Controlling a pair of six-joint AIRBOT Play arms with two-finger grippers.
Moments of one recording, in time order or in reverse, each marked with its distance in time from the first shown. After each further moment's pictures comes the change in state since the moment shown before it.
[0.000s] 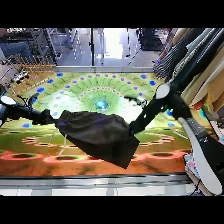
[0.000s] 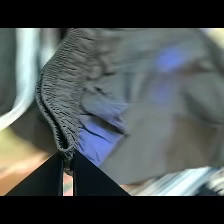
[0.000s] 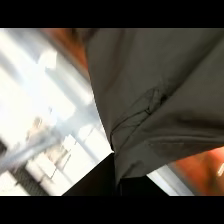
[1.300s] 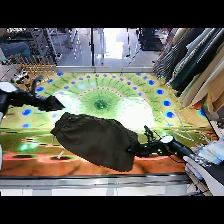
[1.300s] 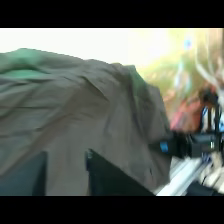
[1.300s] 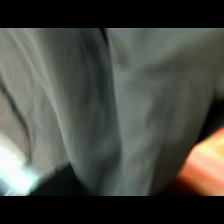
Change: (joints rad) left arm -0.153 0.050 0.173 -0.142 0.011 0.004; right arm -0.127 0.188 -0.920 0.465 -0.935 -0.051
